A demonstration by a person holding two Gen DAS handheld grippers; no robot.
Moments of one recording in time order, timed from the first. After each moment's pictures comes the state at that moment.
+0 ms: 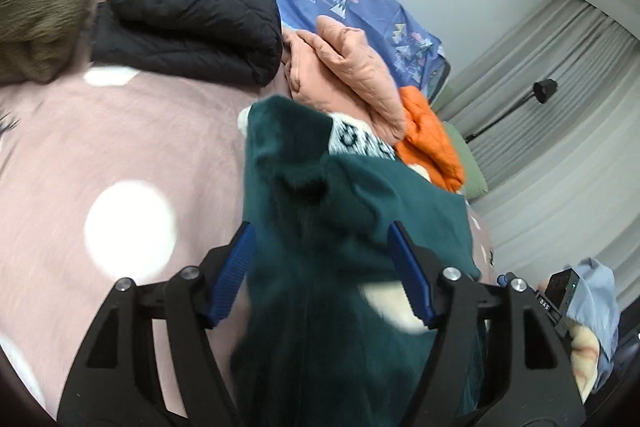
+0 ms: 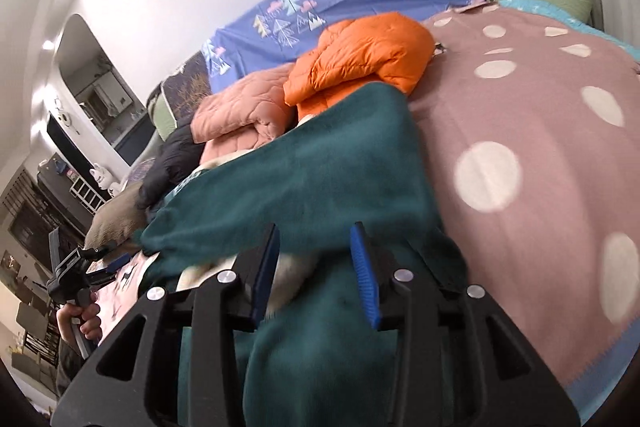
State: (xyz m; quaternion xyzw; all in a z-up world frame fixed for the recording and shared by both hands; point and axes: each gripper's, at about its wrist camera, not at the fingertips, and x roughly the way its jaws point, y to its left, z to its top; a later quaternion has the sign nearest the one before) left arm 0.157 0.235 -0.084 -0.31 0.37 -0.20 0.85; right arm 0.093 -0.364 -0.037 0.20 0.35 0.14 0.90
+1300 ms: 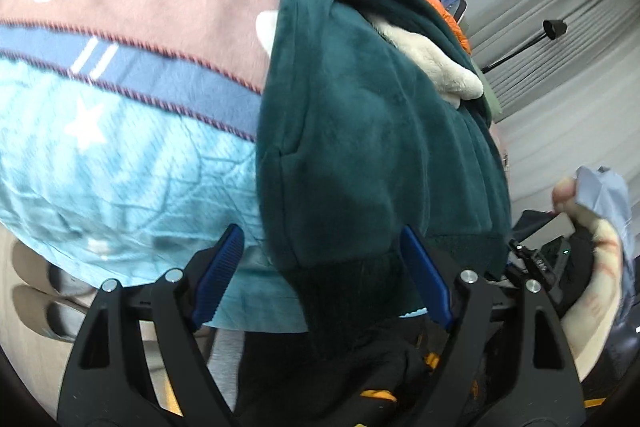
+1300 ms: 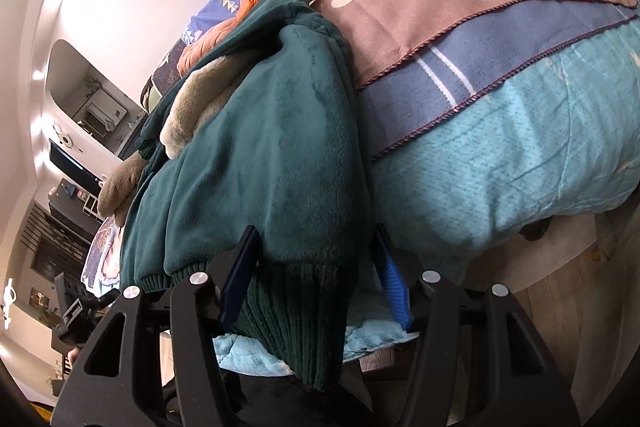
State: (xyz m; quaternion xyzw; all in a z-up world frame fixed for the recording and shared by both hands) left arm -0.068 0.188 -0.185 -0.29 0.47 -0.18 0.81; right arm -0.092 -0.408 -0.153 0.29 0.40 0.12 0.86
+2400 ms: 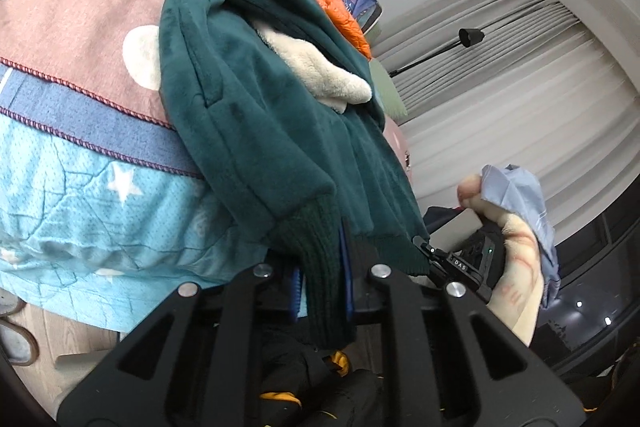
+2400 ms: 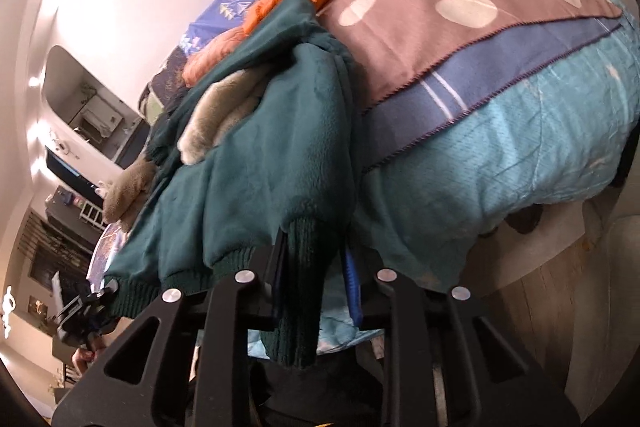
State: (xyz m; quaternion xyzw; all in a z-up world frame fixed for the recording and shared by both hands) left arm -0.080 0.174 -0.145 -0.36 0.40 -0.33 0.77; right arm -0.116 -0.399 -0.108 0.29 0.40 0.12 0.86
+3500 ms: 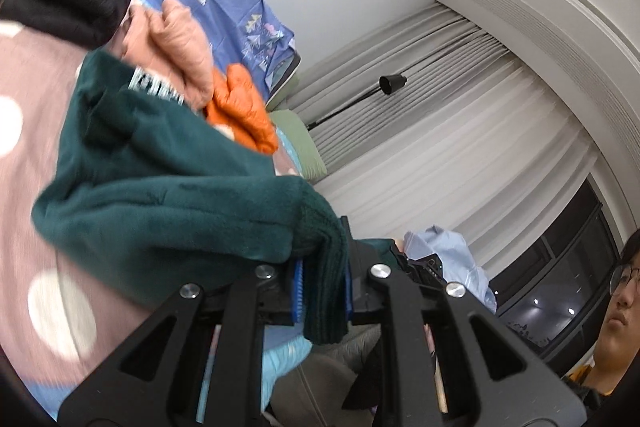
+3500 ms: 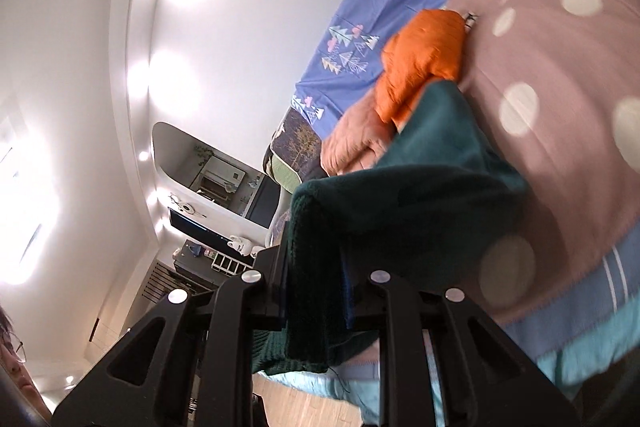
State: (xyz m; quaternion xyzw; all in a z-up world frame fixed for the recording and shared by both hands) left arm 0.054 0.186 -0.026 -0.40 0.28 -0.42 0.76; right arm 0.020 -0.424 0.021 0.46 0.27 0.27 0.80
